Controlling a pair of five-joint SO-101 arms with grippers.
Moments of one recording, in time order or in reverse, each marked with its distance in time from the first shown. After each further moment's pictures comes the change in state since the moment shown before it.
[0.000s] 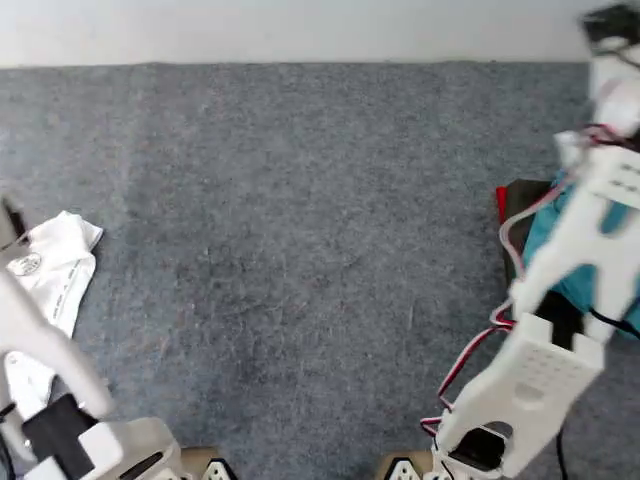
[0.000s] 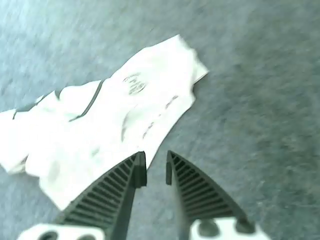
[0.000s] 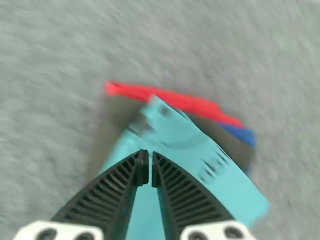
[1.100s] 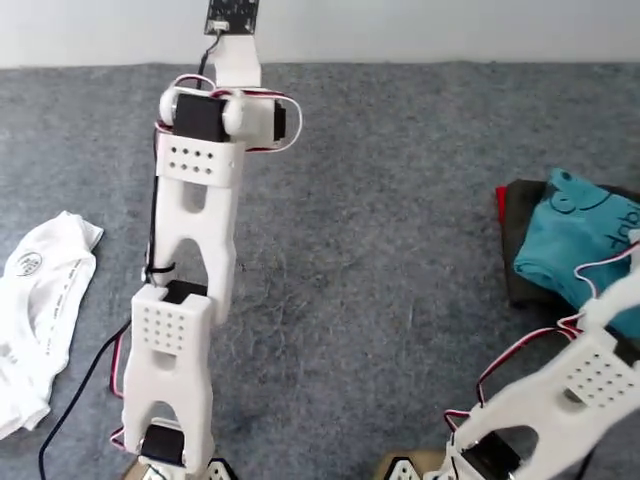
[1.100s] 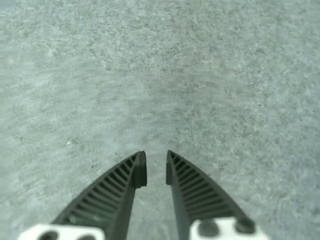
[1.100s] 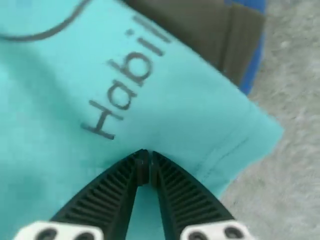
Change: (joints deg) left arm 51.1 50.3 -62.9 0.4 20.0; right arm 25.3 9.7 25.9 -21.8 6.2
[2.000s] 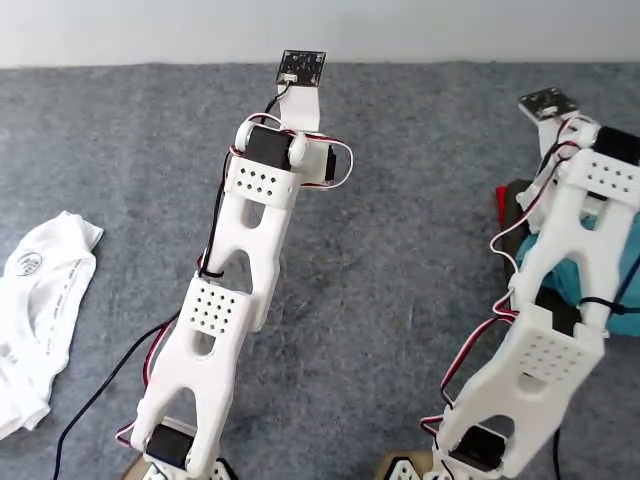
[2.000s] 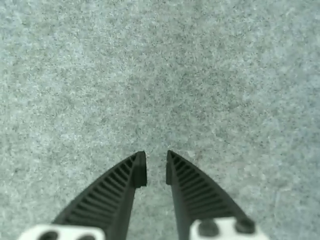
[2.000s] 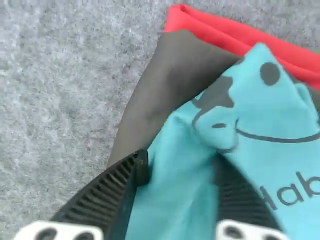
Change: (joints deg) left arm 8.4 25.1 -17.7 0.0 3.3; right arm -22.6 -4.3 0.7 13.8 -0.1
